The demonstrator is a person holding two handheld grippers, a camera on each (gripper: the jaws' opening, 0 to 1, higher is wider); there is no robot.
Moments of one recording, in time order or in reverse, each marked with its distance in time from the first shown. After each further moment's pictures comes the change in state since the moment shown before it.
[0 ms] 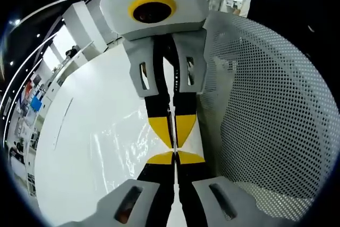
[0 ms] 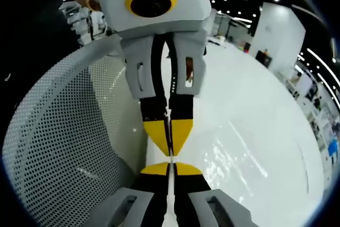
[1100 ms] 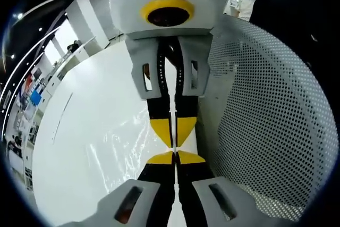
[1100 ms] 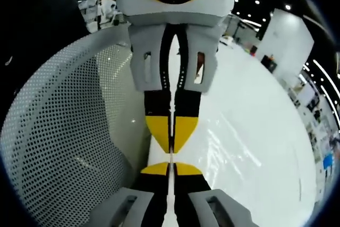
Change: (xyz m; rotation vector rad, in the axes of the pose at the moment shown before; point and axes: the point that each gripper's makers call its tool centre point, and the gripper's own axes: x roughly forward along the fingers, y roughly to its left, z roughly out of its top) left arm -0.003 -0.007 0.004 -0.022 0.017 -0.012; right arm -0.002 0.006 -0.003 -0.045 0.042 -0.009
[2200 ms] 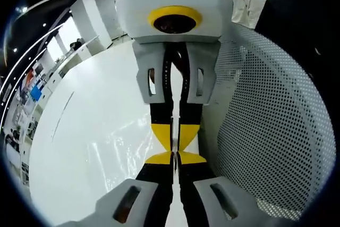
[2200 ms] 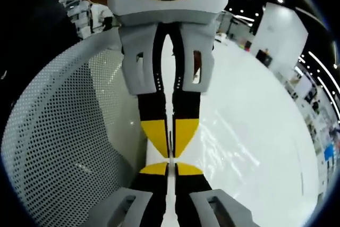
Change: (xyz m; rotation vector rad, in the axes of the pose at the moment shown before) left arm 0.000 0.003 0.005 -0.034 -0.023 -0.003; right arm 0.002 -0.003 0.001 0.006 0.007 -0.008
